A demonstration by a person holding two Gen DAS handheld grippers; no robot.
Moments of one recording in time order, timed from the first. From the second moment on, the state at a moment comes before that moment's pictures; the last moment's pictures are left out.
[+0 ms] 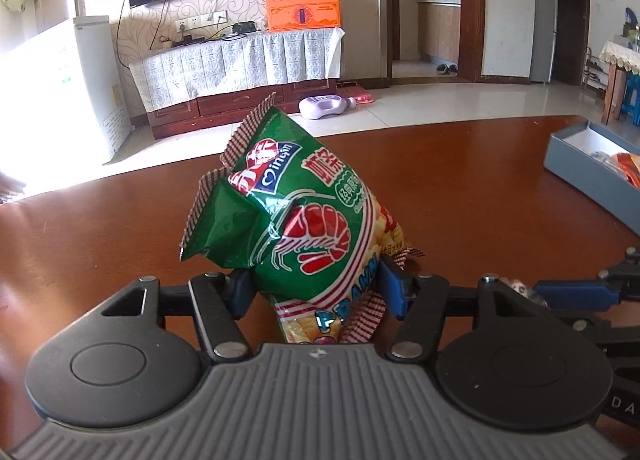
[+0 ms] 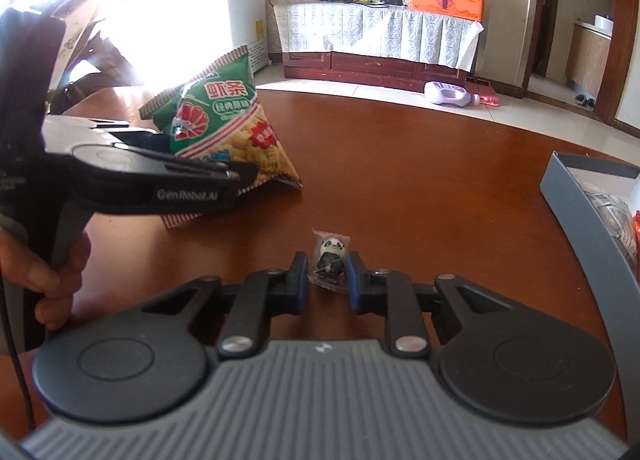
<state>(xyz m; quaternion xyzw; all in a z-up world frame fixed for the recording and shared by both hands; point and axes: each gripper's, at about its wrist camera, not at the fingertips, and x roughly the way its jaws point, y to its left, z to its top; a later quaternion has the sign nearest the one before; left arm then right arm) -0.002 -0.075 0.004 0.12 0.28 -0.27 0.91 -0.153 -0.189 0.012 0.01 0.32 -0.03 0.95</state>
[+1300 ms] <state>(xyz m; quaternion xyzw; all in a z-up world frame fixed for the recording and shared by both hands) -0.138 -0.181 0.057 0.16 0.24 -0.30 0.91 -0.272 -0.249 0.097 0.01 0.21 -0.07 0.97</state>
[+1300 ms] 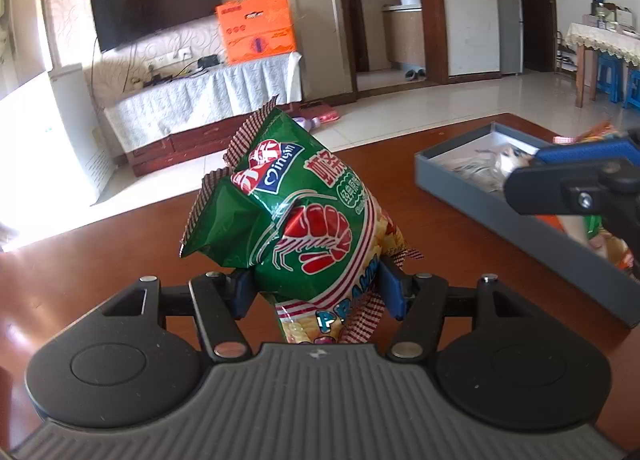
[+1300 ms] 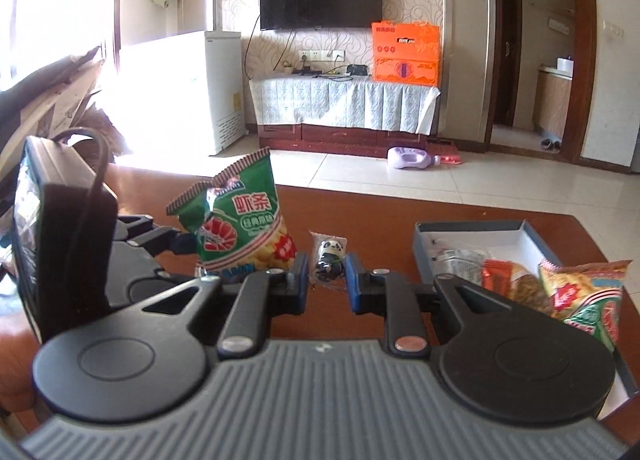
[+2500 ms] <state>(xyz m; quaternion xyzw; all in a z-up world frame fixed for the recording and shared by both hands) -0.185 -0.358 0.048 0.12 0.24 -0.42 0.87 -0.345 -0.352 0.095 0.04 0.20 -0.18 0.96</state>
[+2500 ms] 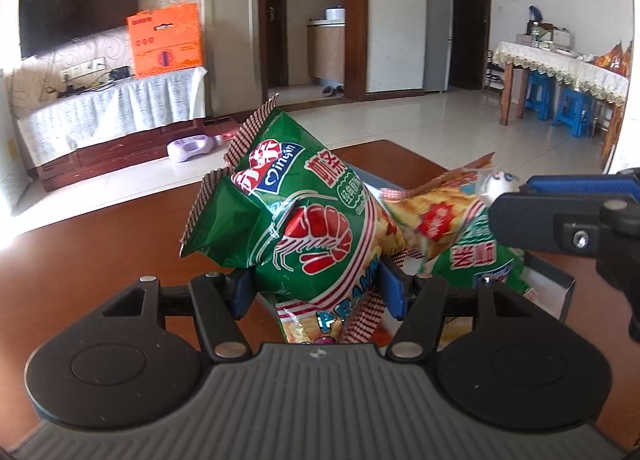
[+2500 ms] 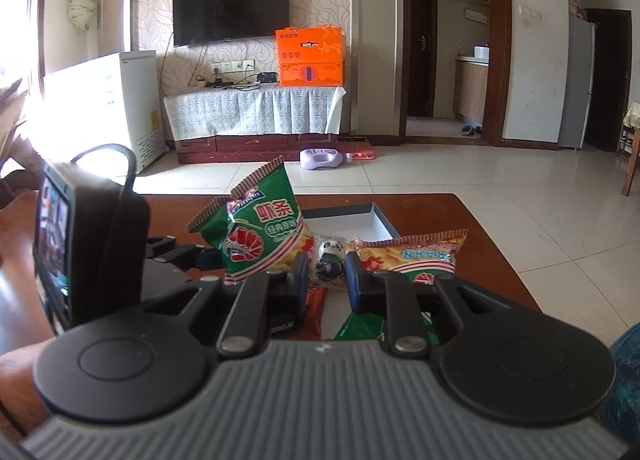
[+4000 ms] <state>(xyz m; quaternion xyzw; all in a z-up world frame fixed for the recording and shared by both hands) -0.248 -0.298 0.060 0.17 0.22 -0.44 0.86 -0.339 -0.365 0.064 0.05 0.25 -0.21 0.94</state>
